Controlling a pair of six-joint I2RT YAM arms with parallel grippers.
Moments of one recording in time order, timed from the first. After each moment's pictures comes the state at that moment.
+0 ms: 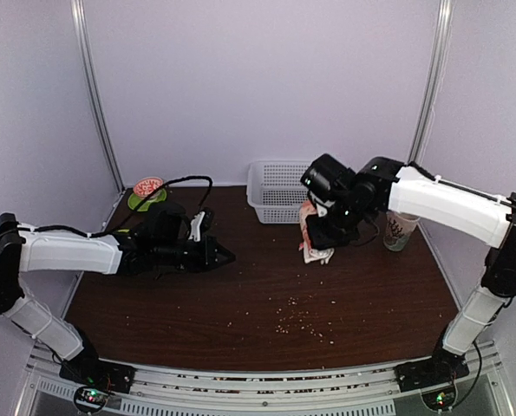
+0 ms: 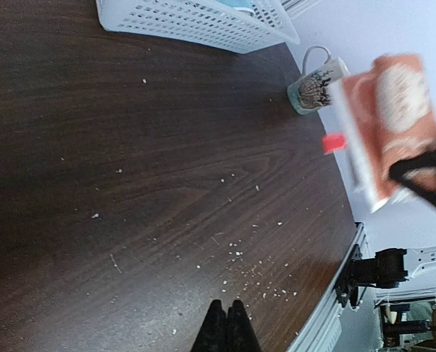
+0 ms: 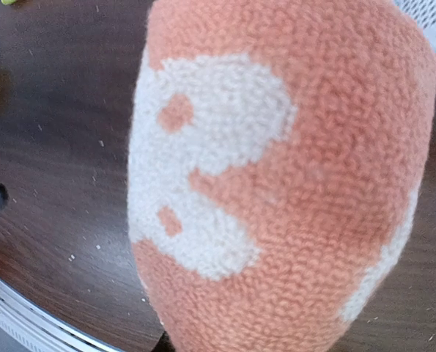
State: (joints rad) left arm -0.75 1.46 0.78 0.16 0.35 -0.76; right arm 0.87 1.66 1.53 -1.03 0.18 0.62
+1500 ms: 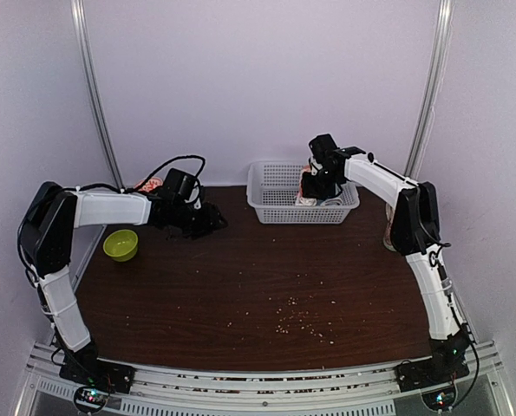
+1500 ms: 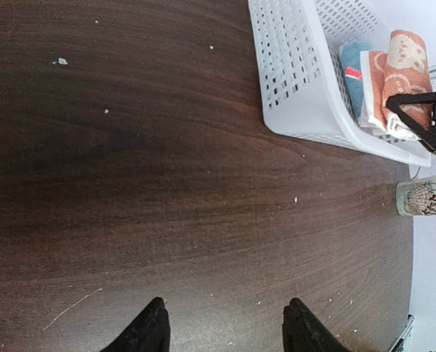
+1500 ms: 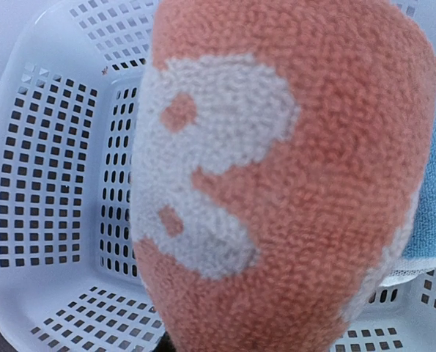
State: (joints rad) left arm -0.52 1.86 1.25 -0.16 0.22 -0.68; right arm 0.42 2.48 2.39 -0.84 -0.01 0.43
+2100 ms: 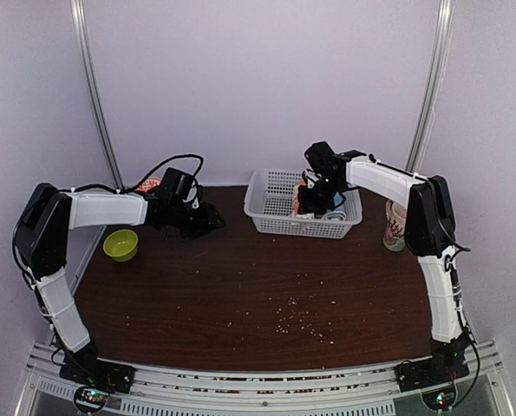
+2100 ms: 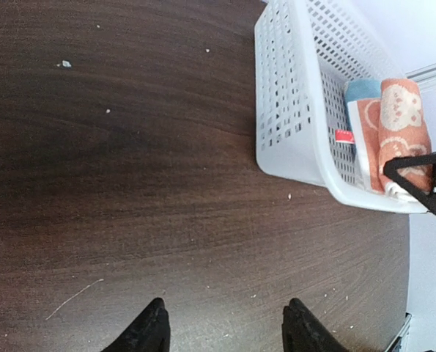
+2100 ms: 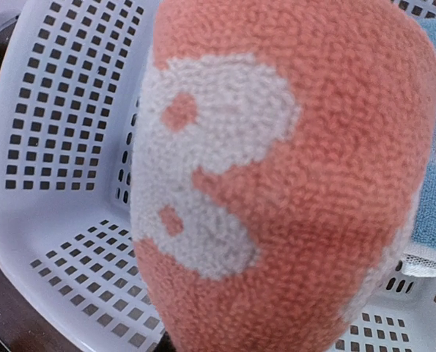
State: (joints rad) left arm -0.52 1.82 1.23 -0.16 0.22 -0.68; right arm 0.48 2.29 2.09 -0.86 -0.11 0.42
